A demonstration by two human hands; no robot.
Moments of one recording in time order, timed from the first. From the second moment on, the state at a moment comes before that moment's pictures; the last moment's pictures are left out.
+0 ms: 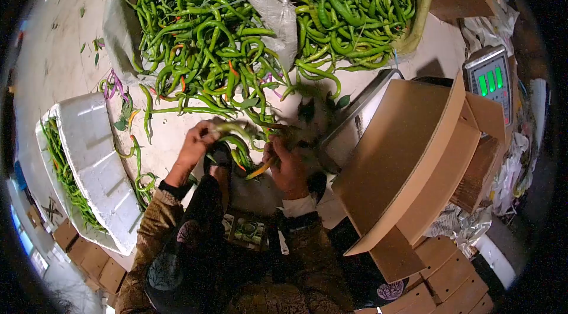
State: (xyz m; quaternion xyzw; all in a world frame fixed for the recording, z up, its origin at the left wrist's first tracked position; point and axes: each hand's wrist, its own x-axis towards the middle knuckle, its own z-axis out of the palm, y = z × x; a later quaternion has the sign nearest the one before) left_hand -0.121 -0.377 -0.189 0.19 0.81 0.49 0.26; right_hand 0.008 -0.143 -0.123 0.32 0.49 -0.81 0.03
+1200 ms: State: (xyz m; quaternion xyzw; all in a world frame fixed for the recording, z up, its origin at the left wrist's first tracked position) left_hand -0.120 -0.292 -0.161 0.18 0.87 0.44 0.15; right_hand 0.021 -0.144 -0.145 0.37 0.25 -0.89 -0.06
